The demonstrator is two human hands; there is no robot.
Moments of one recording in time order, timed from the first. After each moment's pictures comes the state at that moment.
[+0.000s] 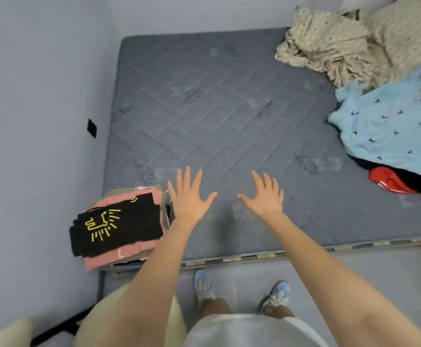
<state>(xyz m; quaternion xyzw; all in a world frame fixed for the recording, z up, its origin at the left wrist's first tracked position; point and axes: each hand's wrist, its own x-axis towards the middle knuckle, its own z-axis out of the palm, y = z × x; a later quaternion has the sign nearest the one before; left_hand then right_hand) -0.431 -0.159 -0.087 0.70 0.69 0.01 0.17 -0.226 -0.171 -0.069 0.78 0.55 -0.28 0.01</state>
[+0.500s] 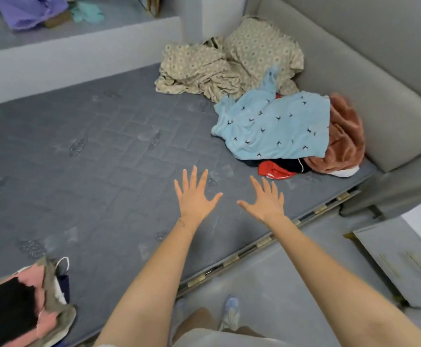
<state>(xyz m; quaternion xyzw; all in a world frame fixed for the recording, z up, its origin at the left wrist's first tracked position) -0.021 -0.163 -0.043 0.83 0.53 0.01 0.17 0.153 -0.258 -0.018 0.86 0.44 -0.25 0.00</state>
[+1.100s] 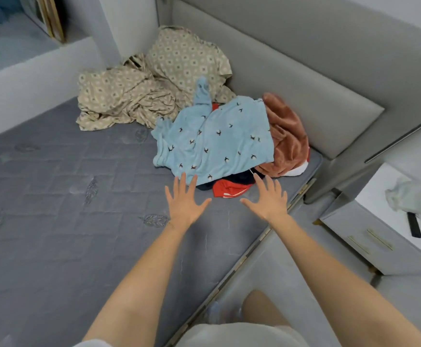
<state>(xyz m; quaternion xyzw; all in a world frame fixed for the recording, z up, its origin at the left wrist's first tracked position) 0.194 -0.083 -0.045 0.89 0.41 -0.05 0.18 0.362 -0.244 -0.018 0.92 0.31 -0.22 -0.09</state>
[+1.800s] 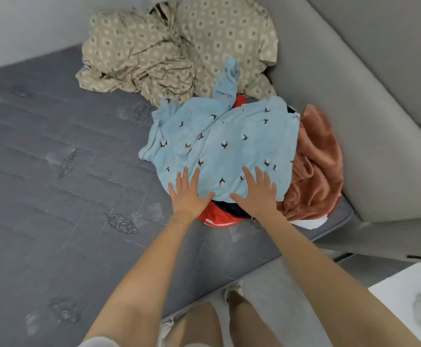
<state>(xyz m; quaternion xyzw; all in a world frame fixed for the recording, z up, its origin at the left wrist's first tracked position) 0.437 0.001 -0.137 0.78 0.56 -0.03 0.28 0.615 -0.077 -0.107 0.84 0.48 -0.25 0.00</state>
